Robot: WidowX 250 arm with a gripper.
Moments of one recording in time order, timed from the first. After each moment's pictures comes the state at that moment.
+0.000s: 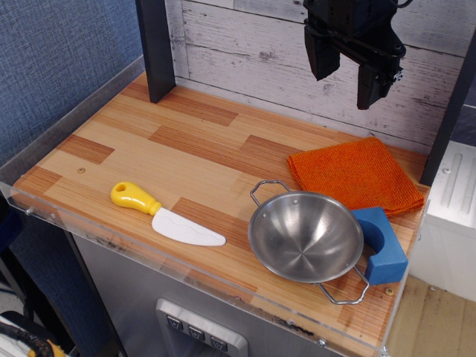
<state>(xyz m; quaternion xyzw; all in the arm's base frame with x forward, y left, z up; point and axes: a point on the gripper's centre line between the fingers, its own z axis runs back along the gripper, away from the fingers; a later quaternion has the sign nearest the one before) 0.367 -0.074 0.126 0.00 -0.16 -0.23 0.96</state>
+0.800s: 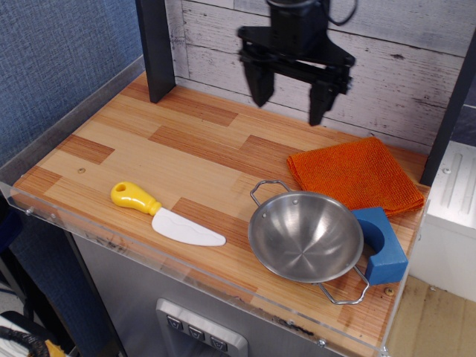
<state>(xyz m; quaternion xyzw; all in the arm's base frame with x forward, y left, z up) 0.331 -0.028 0.115 0.00 -0.11 -0.03 0.99</state>
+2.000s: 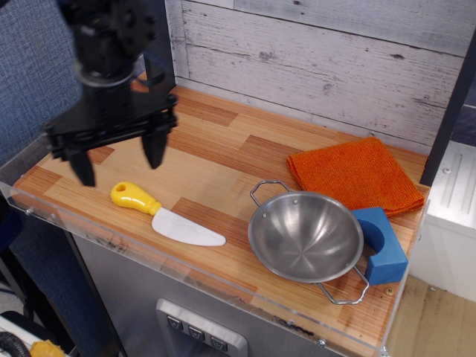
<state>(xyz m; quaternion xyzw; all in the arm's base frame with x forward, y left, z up) 0.224 0.090 0.084 0.07 -0.11 0.46 0.88</state>
